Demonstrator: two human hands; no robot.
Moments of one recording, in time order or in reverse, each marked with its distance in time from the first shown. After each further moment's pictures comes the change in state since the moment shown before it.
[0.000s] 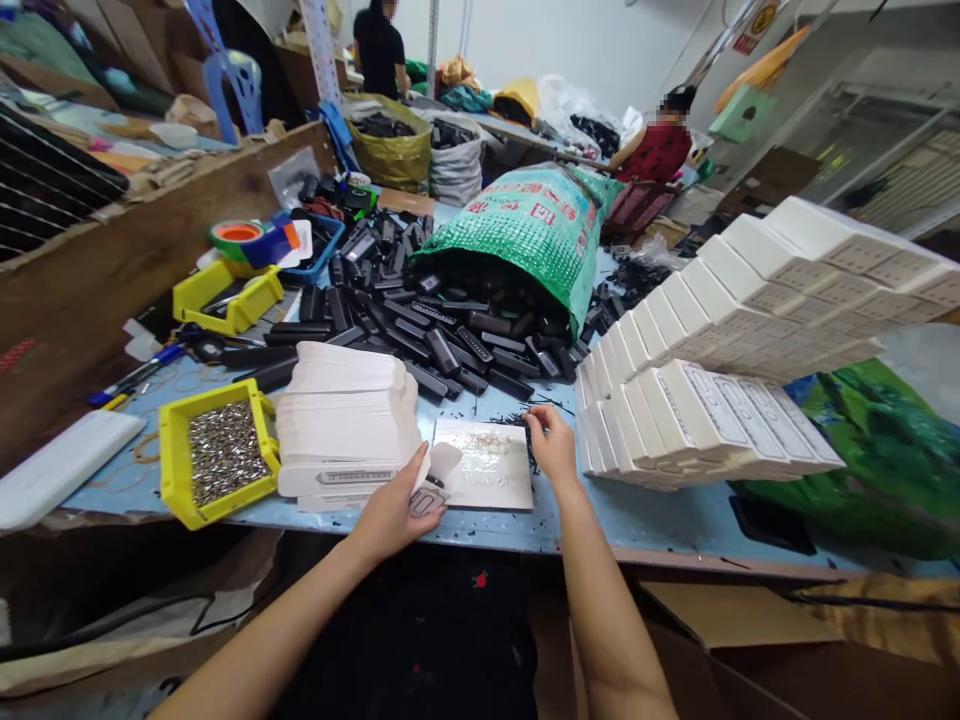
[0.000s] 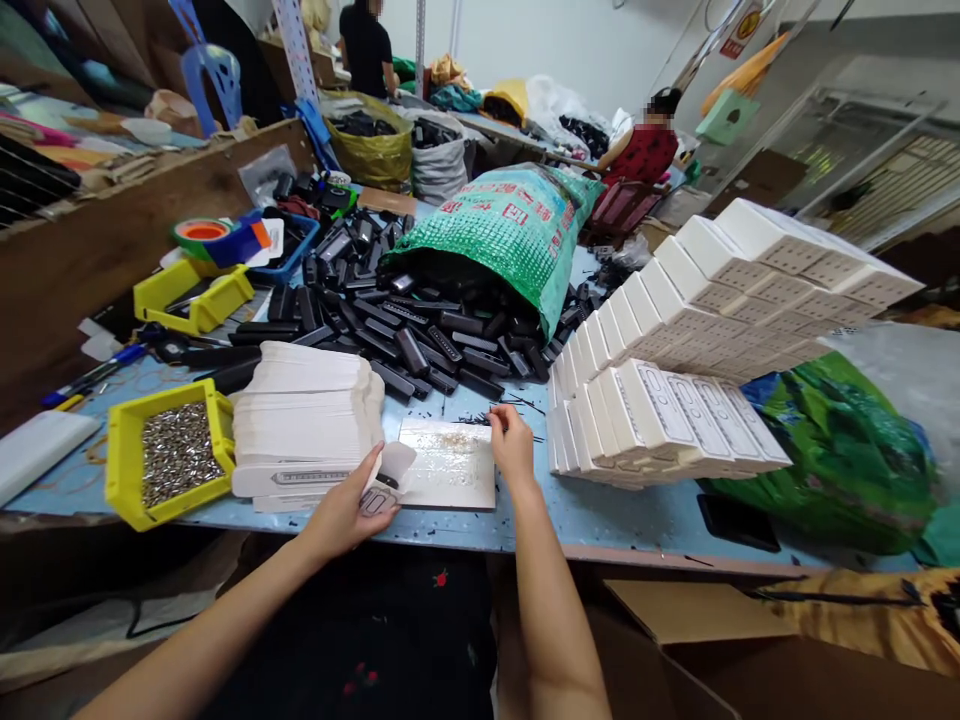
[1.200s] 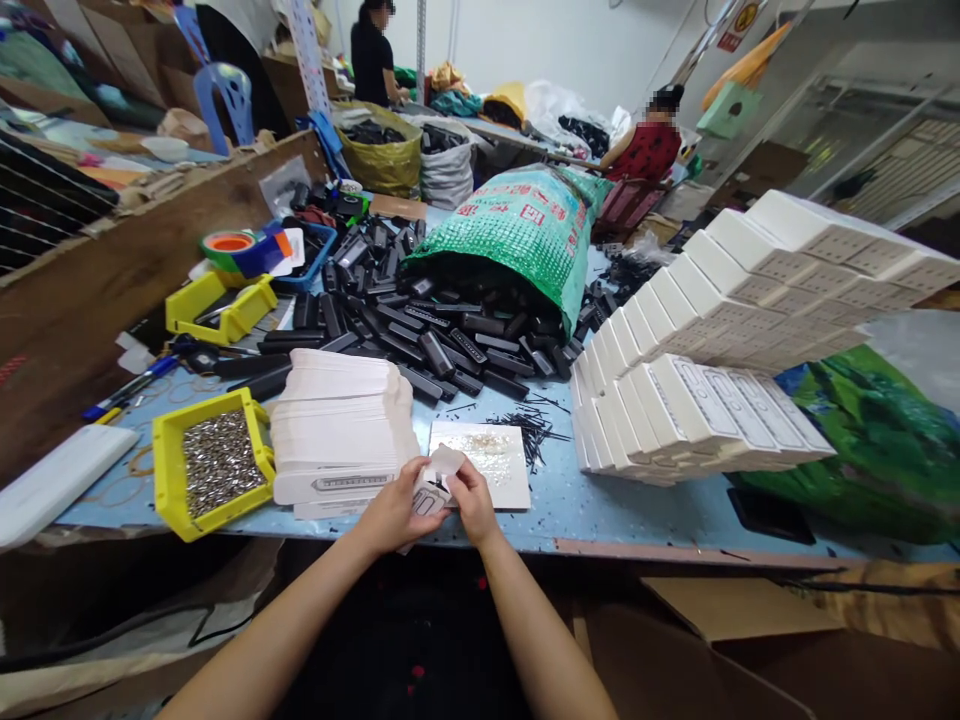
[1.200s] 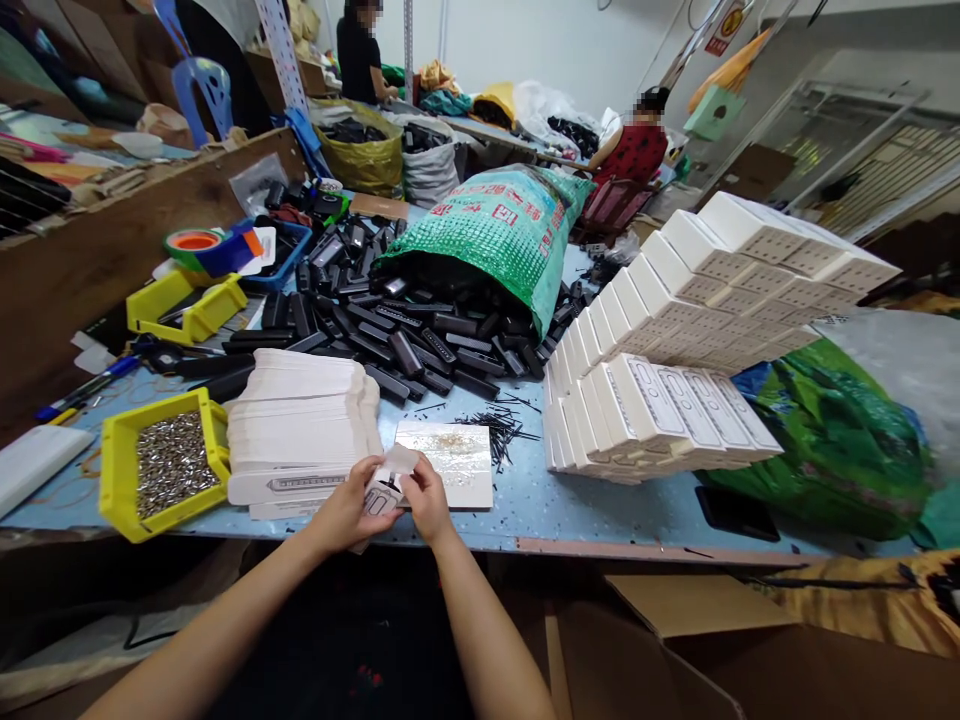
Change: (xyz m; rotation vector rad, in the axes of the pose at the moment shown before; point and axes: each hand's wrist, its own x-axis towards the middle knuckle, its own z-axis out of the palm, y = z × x) left_hand 0.009 -0.015 0.013 -0.136 0.028 0.105; right_hand -0.089 -0.047 0.077 0.853 -0.307 0.002
